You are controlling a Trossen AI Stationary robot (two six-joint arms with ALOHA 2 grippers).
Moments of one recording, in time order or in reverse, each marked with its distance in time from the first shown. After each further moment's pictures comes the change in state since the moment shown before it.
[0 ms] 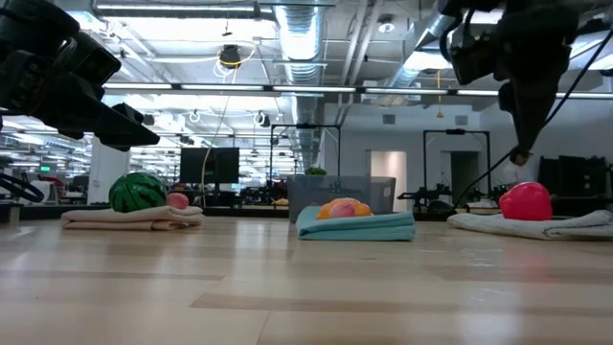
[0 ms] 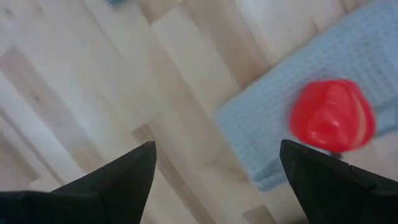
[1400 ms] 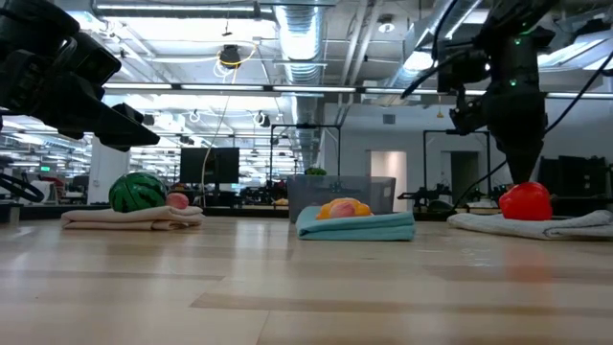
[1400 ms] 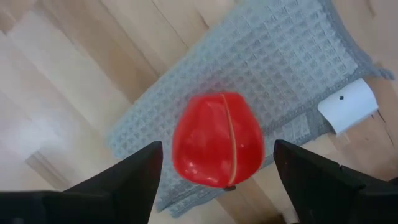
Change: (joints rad) left arm 0.000 0.000 0.000 0.000 0.000 -0.007; right arm -0.408 0.000 -0.177 0.066 -0.009 -0.343
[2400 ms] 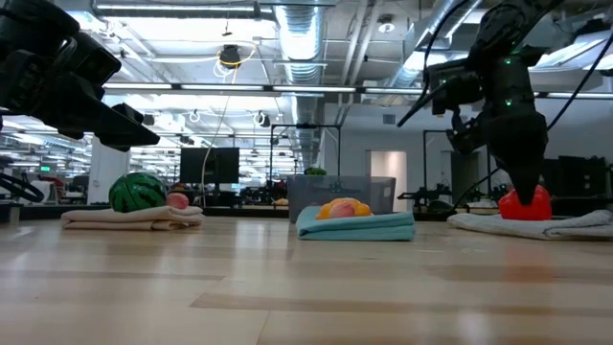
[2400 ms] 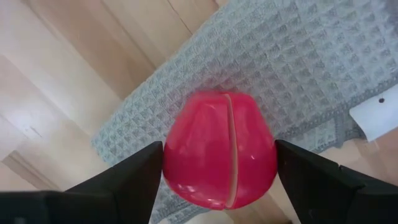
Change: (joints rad) left arm 0.000 0.000 0.000 0.000 0.000 0.000; right arm 0.004 0.114 -0.028 0.052 -0.023 -0.018
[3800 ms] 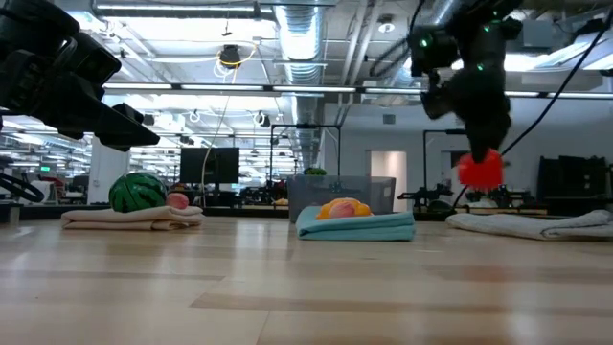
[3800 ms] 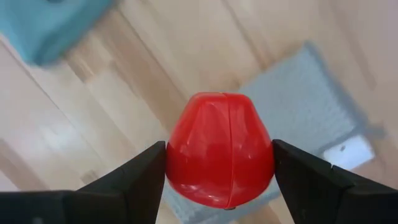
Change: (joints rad) left arm 0.000 0.000 0.000 0.000 0.000 0.000; right arm -0.002 -0.003 0.218 -0.066 -0.028 -0.006
